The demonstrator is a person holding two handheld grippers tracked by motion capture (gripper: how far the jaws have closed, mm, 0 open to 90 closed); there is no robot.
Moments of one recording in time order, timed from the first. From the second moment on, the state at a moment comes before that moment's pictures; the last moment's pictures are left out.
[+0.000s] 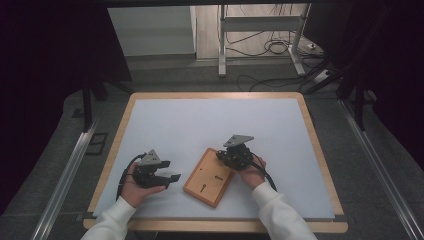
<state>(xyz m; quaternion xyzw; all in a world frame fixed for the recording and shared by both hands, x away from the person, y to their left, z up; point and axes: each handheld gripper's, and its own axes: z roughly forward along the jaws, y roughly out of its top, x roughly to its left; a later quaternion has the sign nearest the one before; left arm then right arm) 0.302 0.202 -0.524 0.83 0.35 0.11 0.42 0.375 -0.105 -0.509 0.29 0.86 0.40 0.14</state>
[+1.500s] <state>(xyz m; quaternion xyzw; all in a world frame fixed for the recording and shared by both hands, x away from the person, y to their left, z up) 0.301 0.198 -0.525 0.83 0.35 0.08 0.42 0.279 -0.261 -0.504 0.42 0.78 0.43 0.18</state>
